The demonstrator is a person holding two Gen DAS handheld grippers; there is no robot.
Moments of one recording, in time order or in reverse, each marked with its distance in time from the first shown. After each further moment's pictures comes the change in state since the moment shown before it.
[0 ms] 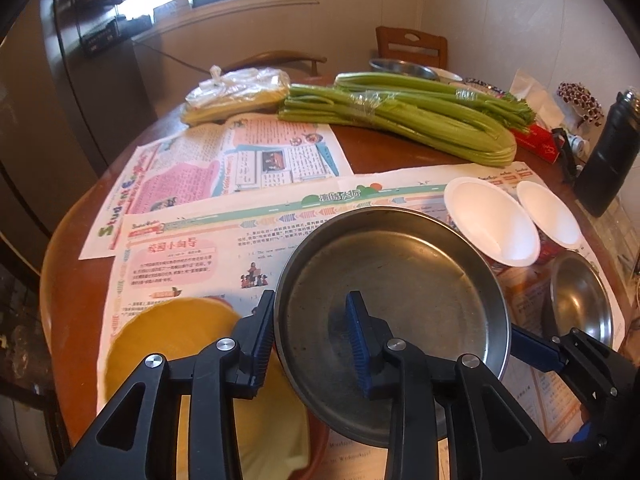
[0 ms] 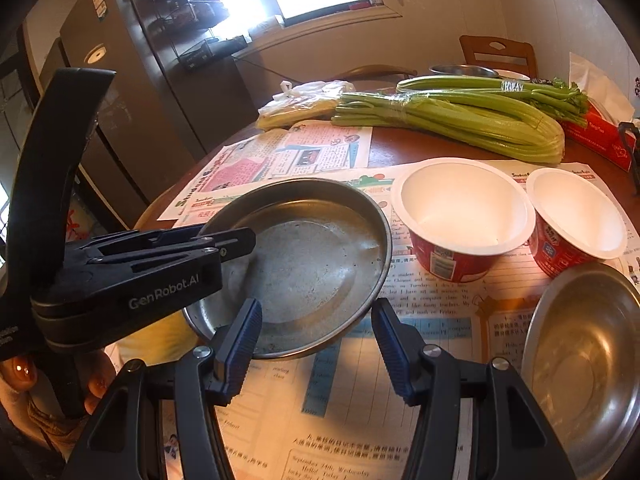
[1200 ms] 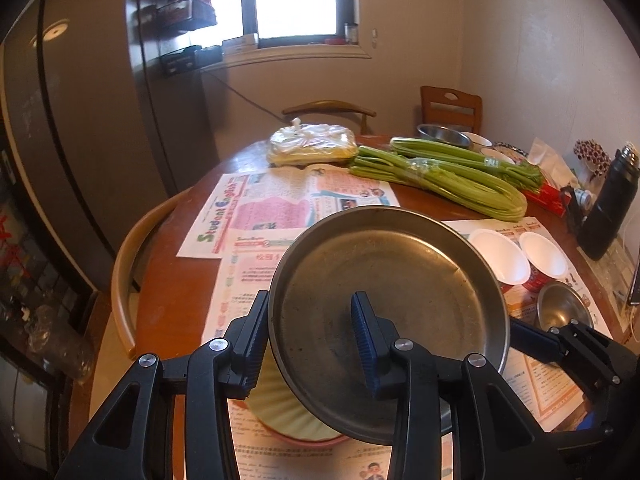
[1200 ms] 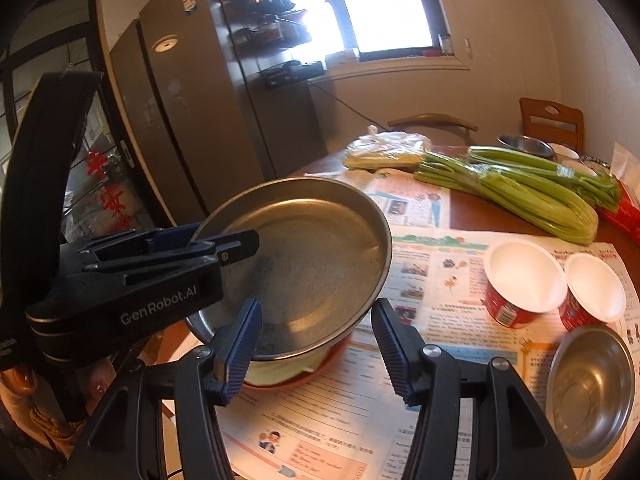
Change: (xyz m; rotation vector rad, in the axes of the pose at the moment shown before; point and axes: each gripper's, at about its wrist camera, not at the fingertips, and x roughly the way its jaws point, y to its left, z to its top) left arm -0.114 0.065 -0.030 -0.120 -0.163 0.111; right arm -0.056 0.093 0.007 -0.191 -0.108 0.124
